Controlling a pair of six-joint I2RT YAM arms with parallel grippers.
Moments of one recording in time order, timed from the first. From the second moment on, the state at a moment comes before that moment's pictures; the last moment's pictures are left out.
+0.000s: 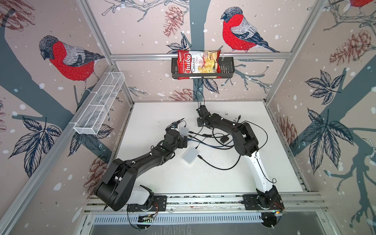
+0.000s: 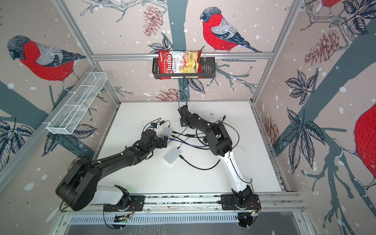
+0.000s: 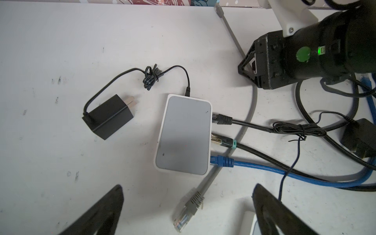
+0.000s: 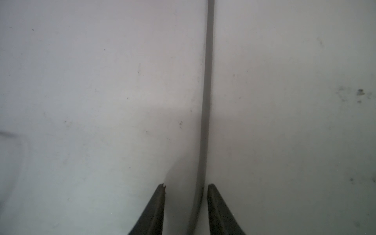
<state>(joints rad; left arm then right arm) -0.52 1.39 0.61 0.14 -0.19 -0.29 0.65 2.44 1.93 -0.43 0.26 0.28</state>
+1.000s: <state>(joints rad) -0.51 1.38 0.59 0.14 -0.19 -0.29 0.59 2.37 1.85 -0.46 0.44 0.23</state>
